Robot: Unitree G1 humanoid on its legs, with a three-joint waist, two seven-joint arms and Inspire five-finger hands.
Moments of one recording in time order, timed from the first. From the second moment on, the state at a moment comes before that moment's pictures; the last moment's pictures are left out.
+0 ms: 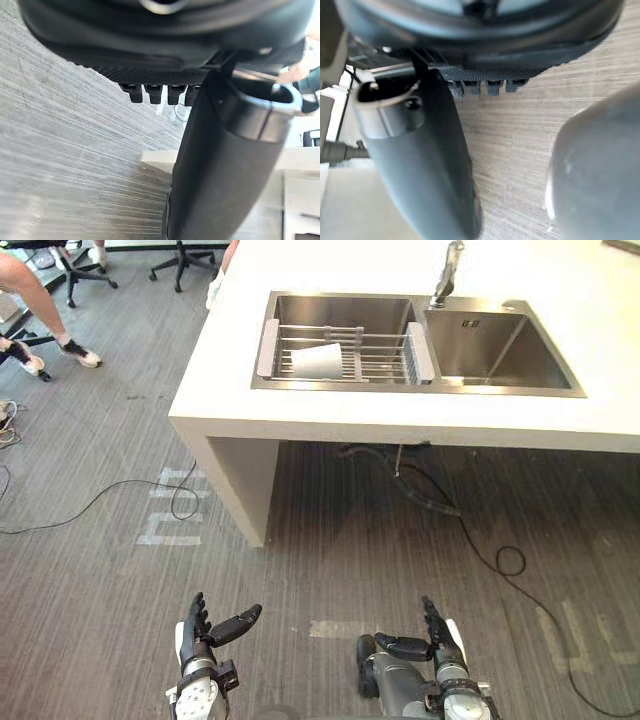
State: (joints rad) left arm 0.24 0.01 0.12 0.40 -0.22 -0.18 0.25; right arm 0.32 -0.07 0.02 0.43 -0.10 -0.09 -0.12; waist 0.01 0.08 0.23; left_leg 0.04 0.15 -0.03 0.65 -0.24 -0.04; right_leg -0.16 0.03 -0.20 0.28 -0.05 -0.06
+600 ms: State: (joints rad) left arm 0.29 0.06 0.10 -0.55 0.01 -0.22 0.44; right arm 0.40 -0.05 0.03 0.30 -0.06 -0.11 -0.10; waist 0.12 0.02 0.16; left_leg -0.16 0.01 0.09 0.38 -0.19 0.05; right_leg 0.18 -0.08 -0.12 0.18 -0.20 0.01
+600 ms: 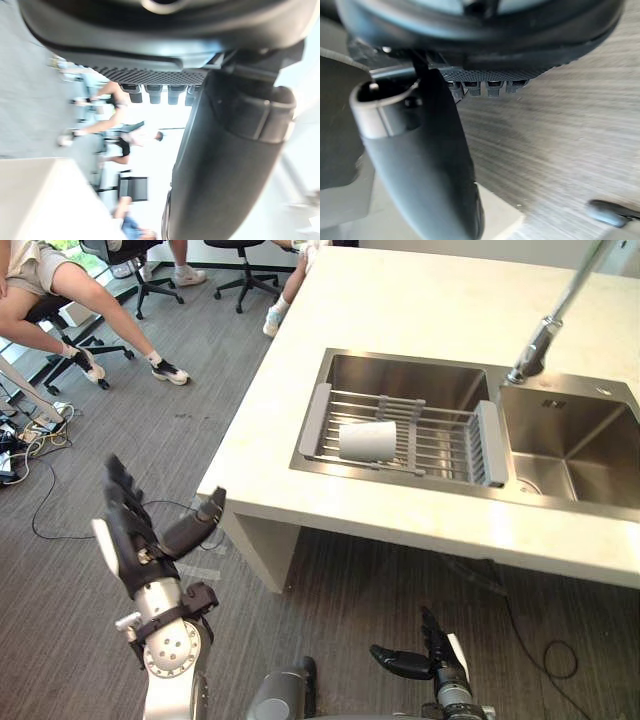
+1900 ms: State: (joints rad) left arm 0.16 0.24 -0.22 -0.40 0.03 -0.21 0.19; right arm 0.30 -0.05 0.11 0.57 -0.02 -0.10 -0.06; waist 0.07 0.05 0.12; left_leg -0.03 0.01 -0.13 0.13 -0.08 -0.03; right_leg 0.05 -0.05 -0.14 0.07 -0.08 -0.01
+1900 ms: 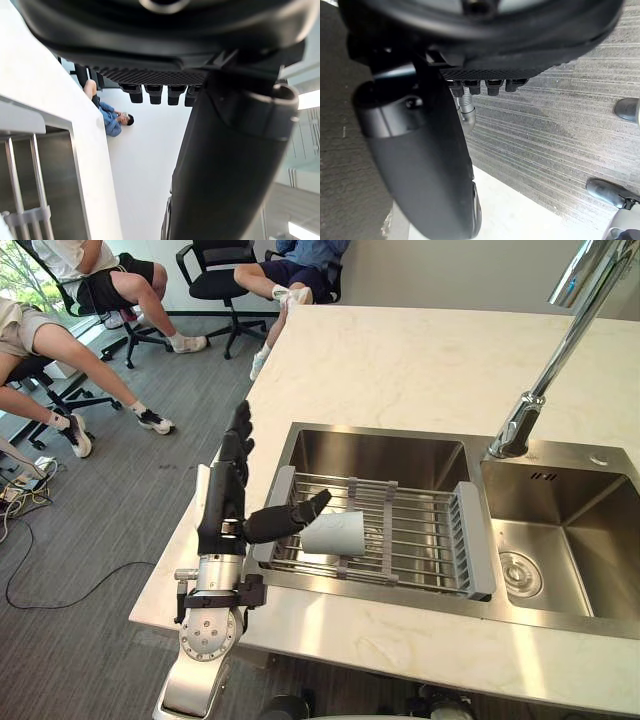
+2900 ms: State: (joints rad) left arm -0.04 0.35 -0.27 -0.14 0.32 -0.12 0.08; right arm 0.31 -0.06 0.10 0.58 -0.02 -0.10 -0.03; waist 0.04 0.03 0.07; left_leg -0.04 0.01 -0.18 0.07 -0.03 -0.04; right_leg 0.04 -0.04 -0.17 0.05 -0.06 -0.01
